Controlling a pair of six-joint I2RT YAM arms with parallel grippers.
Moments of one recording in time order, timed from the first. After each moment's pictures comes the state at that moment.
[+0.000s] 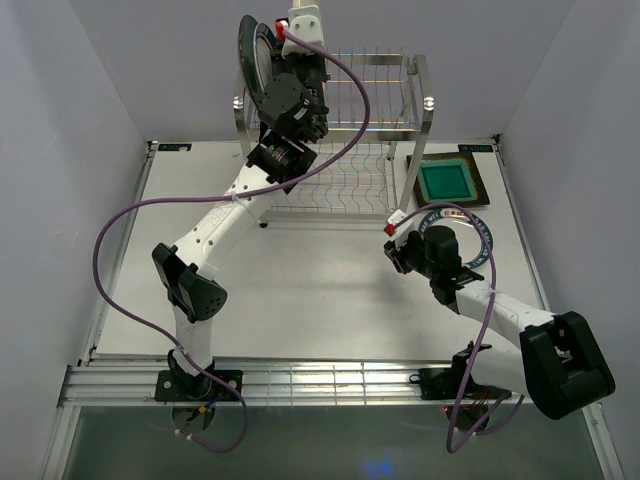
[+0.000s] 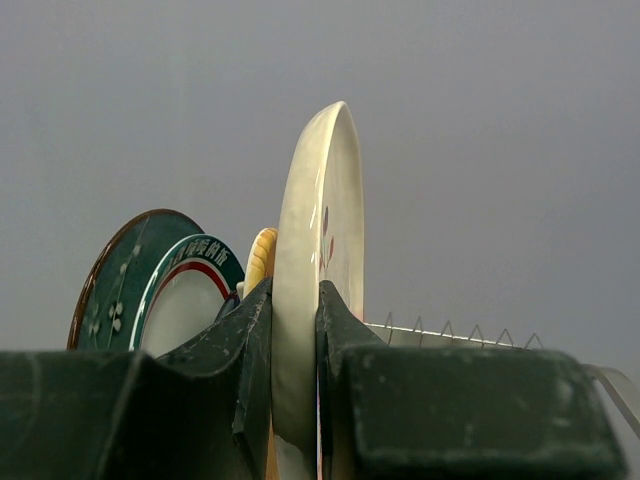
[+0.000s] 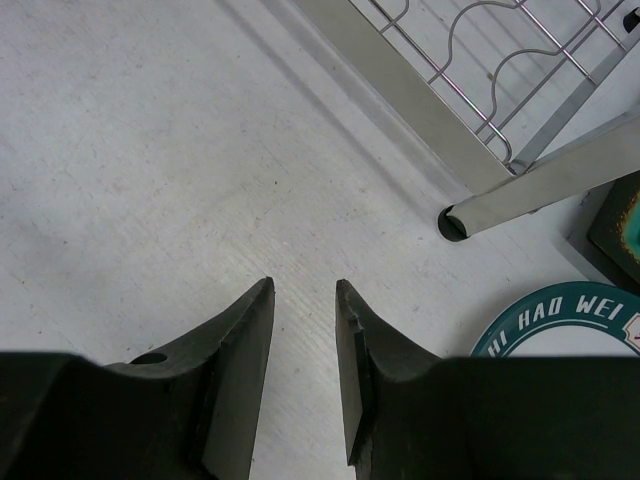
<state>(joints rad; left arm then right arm) -0.75 1.93 2.24 0.28 -0.77 0.31 0.42 1.18 0.45 0.30 -0.24 -0.37</state>
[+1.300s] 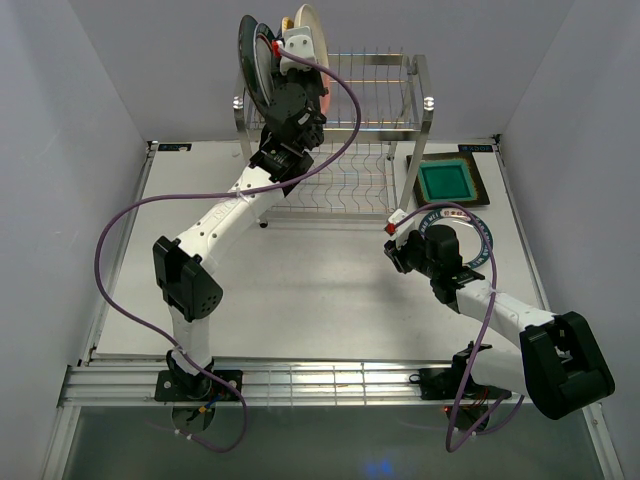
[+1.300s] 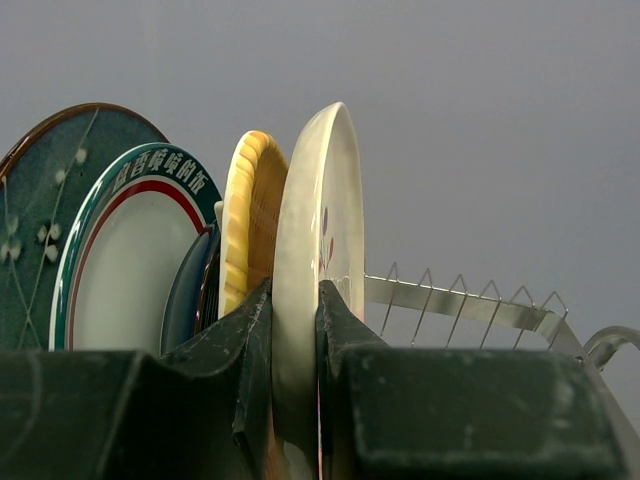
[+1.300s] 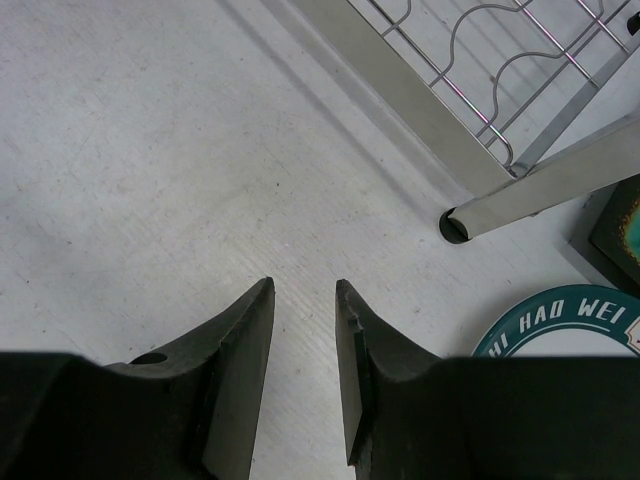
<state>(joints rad) -0.69 1.91 2.04 0.33 -0.74 0.14 0.41 1.18 0.45 0.29 -0.26 -0.37</state>
